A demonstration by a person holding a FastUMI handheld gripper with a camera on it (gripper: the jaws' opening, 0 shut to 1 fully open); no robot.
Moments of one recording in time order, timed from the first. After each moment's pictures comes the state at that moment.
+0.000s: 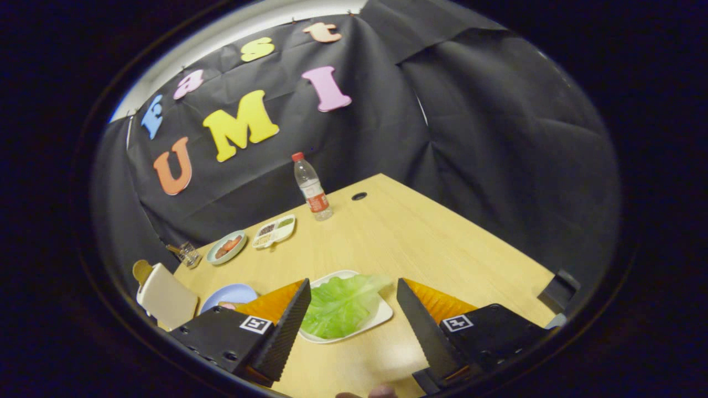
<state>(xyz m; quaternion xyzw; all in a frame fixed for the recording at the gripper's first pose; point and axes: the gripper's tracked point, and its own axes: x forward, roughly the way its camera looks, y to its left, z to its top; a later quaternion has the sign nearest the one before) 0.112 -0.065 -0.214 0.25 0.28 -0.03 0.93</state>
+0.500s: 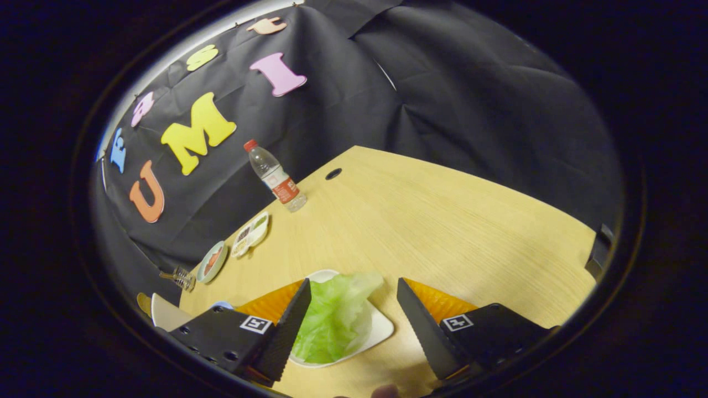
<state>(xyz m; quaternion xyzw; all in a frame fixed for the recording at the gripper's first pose) 0.161 -0.066 -0.271 0.32 0.32 -0.07 0.89</state>
